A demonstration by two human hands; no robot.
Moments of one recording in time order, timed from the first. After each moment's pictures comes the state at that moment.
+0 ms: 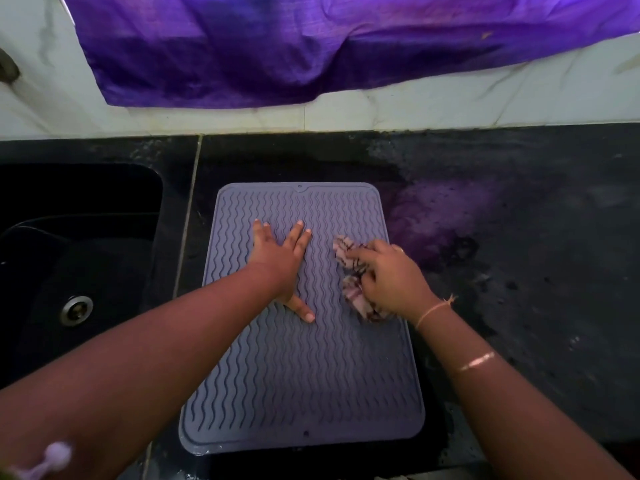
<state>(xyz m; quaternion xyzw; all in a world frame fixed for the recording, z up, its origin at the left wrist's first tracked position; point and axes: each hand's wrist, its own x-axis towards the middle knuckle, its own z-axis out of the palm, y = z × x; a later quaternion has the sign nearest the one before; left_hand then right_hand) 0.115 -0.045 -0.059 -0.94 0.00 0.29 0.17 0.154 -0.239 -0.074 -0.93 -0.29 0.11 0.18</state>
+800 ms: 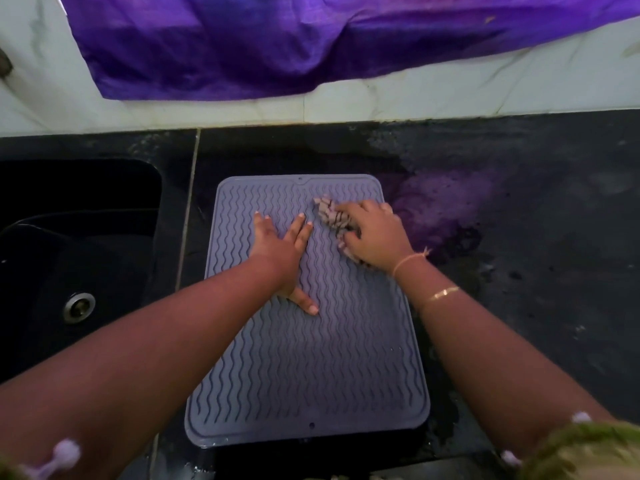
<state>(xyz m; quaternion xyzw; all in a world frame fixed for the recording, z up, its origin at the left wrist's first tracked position) 0.118 -0.041 -0.068 -0.94 0.00 0.29 0.18 0.200 -0.203 -0.085 -0.95 -0.27 0.06 0.16</state>
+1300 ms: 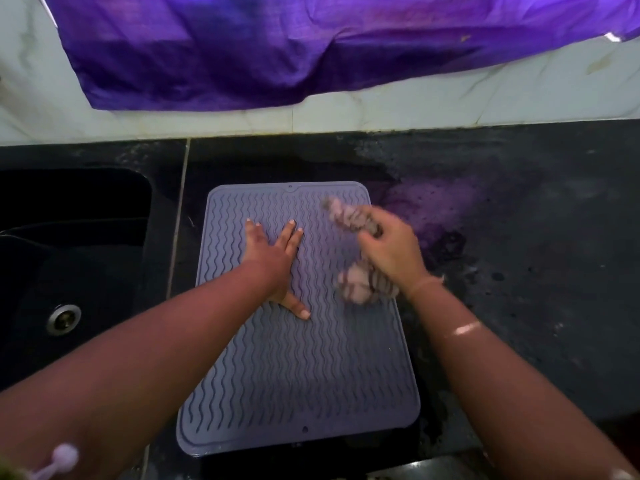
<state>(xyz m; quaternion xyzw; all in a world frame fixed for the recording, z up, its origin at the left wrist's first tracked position) 0.117 -0.043 -0.063 -0.94 0.00 0.29 0.17 0.168 -0.230 -0.052 -0.90 -0.13 0.03 0.41</state>
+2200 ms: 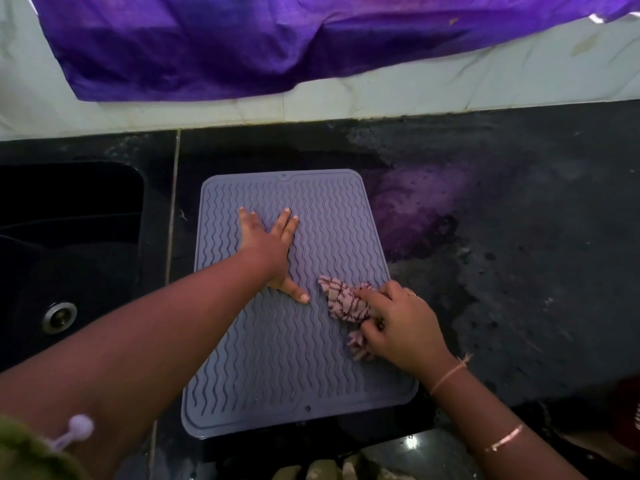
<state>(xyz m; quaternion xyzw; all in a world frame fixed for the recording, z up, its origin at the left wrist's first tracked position) 0.115 -0.041 -0.064 -0.94 -0.01 0.29 0.15 0.057 -0.279 -0.078 -0.96 -0.24 0.05 0.14</state>
